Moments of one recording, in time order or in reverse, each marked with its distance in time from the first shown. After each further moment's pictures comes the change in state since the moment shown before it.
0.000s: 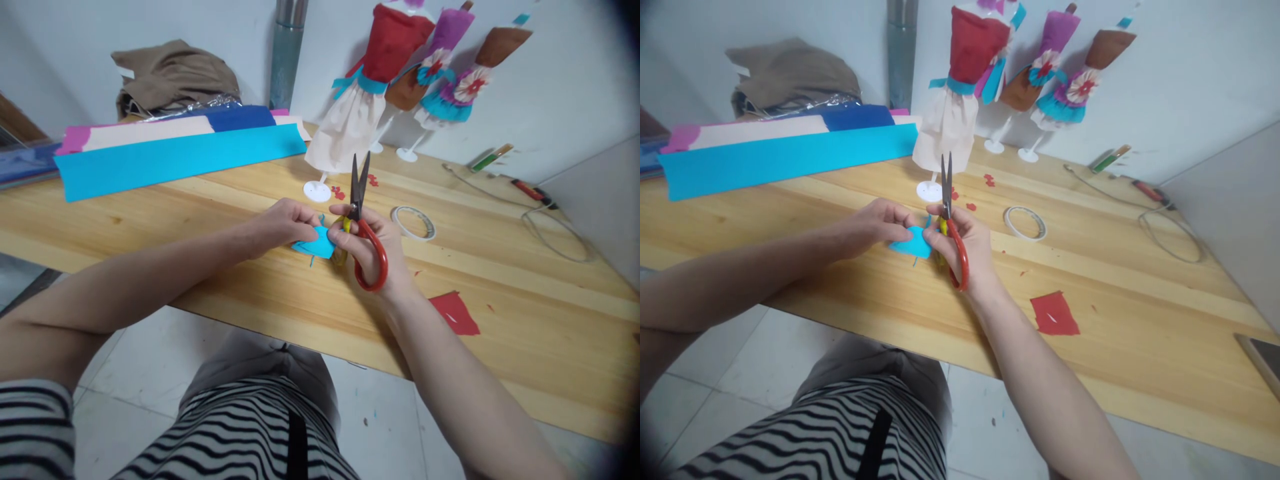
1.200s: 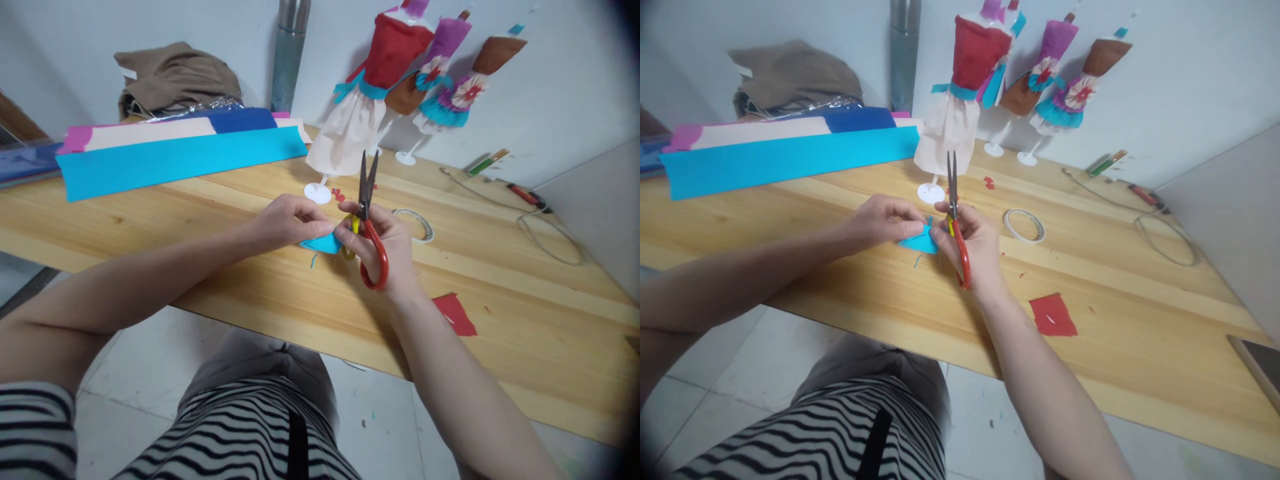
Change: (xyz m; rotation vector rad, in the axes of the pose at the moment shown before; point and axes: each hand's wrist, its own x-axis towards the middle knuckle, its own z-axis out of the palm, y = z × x) left_hand 0.003 -0.001 0.002 0.191 0.201 0.180; right_hand 0.000 -0.009 -0.003 -0.078 0.043 -0.059
